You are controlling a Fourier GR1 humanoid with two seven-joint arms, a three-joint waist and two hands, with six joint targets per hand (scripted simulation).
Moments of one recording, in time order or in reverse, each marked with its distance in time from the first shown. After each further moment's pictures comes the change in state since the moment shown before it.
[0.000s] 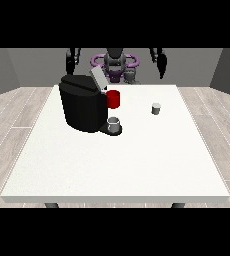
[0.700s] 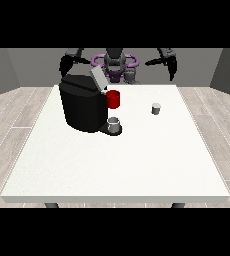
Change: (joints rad) left arm -0.133 0.195 0.121 0.130 -0.035 -0.115 -0.132; right arm -0.044 0.079 -0.056 -0.019 -0.010 -0.097 -0.081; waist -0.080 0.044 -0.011
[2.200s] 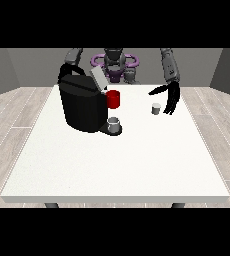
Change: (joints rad) left arm -0.385 0.128 -0.001 0.660 -0.254 0.013 -0.047; right arm -0.151 -0.001 0.007 0.072 0.016 -0.049 0.056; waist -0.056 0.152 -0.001
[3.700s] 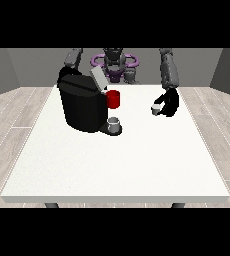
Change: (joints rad) left arm -0.126 0.034 -0.080 0.261 -0.322 0.269 -0.130; right arm -0.041 0.013 0.001 0.046 -0.001 -0.022 0.000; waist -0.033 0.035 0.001
